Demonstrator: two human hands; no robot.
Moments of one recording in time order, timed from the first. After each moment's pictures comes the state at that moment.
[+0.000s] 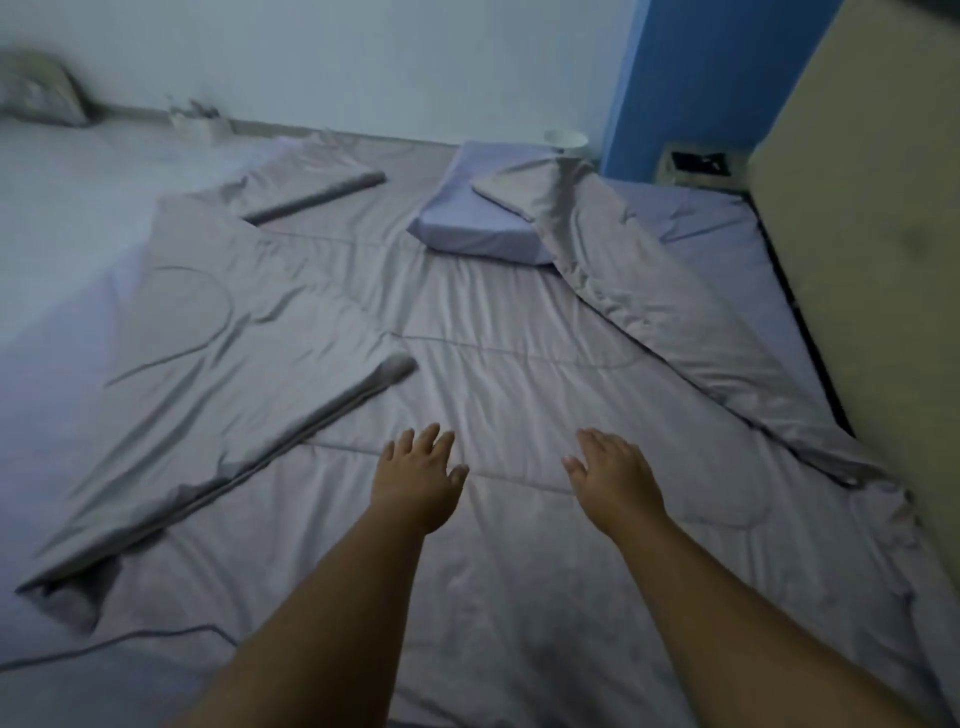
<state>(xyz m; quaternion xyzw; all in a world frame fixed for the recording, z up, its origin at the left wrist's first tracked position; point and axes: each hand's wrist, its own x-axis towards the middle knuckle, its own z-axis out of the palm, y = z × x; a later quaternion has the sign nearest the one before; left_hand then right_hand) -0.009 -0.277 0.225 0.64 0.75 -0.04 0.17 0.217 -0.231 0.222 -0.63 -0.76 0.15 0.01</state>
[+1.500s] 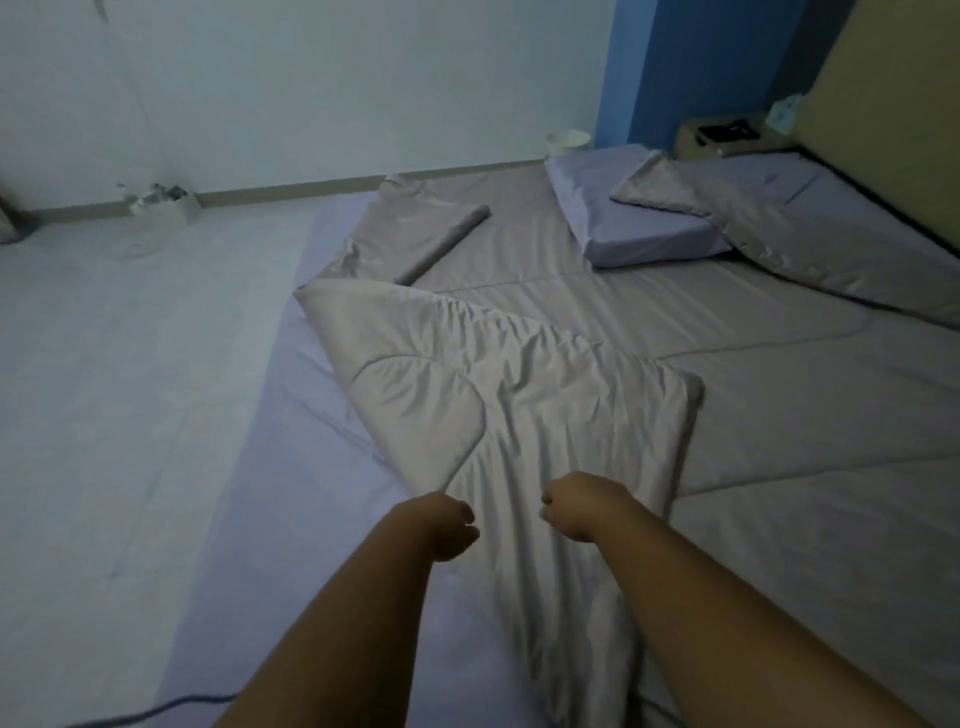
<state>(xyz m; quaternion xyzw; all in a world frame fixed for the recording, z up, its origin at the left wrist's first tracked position) -0.722 -0.212 0.239 0.73 0.57 -0.28 0.26 -0.533 -0.210 0.224 -0.64 -0.70 0.27 -0.20</state>
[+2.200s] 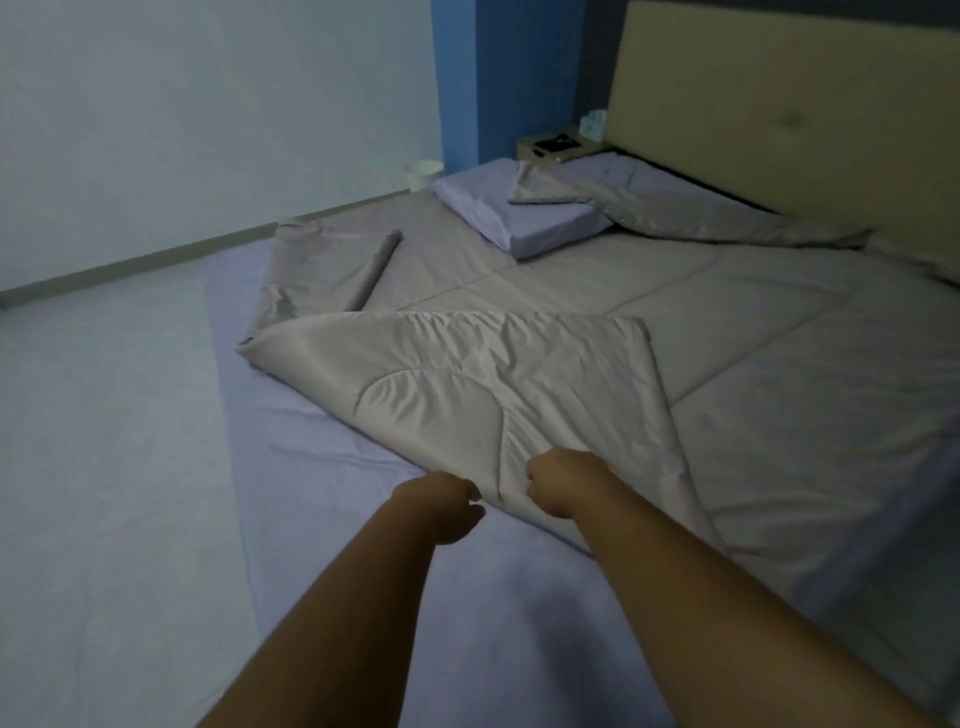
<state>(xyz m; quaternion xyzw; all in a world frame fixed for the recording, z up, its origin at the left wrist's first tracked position) -0.913 -0.189 0.252 0.87 0.40 -0.24 0.18 -0.755 -0.249 0.241 -0.78 -0.57 0.23 -0.14</state>
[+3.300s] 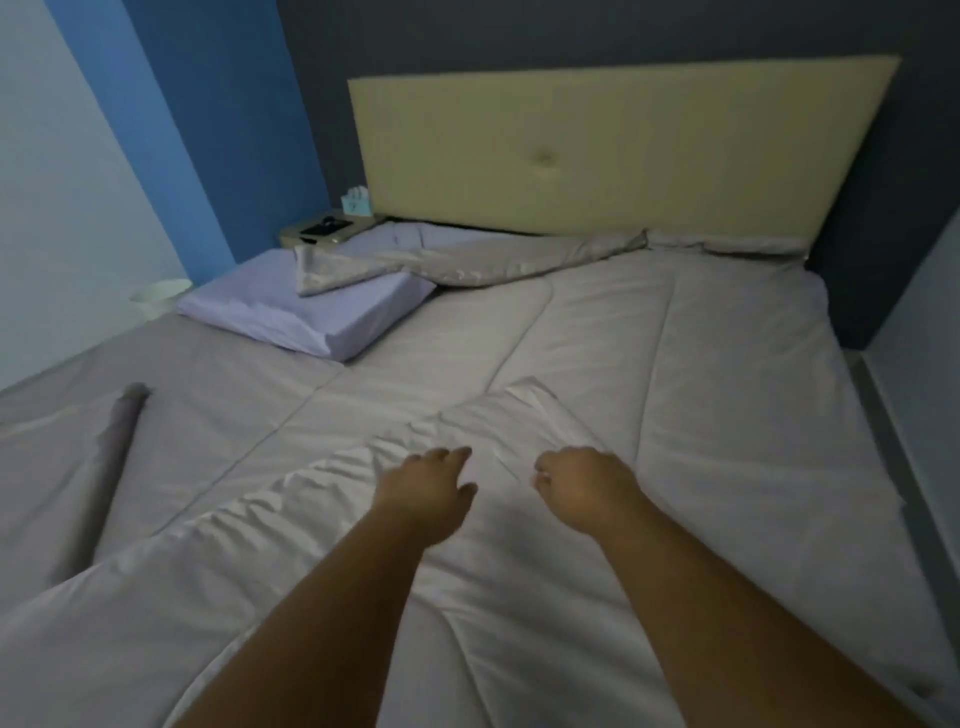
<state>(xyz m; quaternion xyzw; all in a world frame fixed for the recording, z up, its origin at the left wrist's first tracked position) -0.658 0.088 0.149 0.98 0.17 -0.07 0.07 -0.569 -0.079 0.145 -0.94 -0.33 0.05 0.05</state>
